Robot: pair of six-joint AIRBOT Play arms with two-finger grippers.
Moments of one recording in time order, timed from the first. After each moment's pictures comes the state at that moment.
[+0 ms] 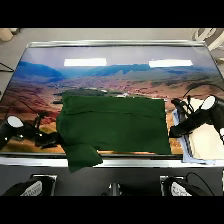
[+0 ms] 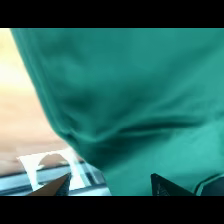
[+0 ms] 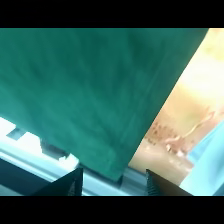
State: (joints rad) left arm 0.18 -1.08 0.59 1.10 -1.35 -1.36; right arm -0.23 -1.22 0.94 -1.37 1.48 0.92
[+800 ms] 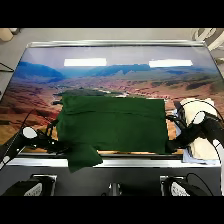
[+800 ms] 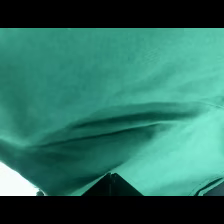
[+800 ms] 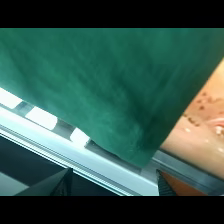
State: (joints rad) left arm -0.01 -1.04 0.43 1.00 -1.15 -1.40; right arm -0.23 -1.18 0.71 -1.39 1.43 0.92
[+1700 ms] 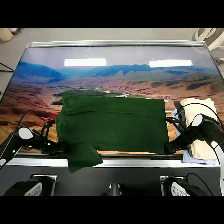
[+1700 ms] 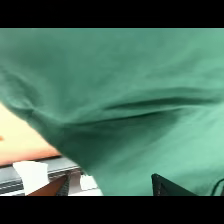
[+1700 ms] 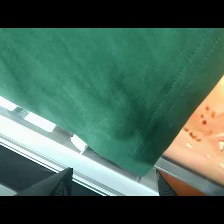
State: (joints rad) left arm 0.03 -0.99 0.43 1.09 -1.19 -1.42; right arm -0.23 -1.18 0.67 -1.40 1.39 0.91
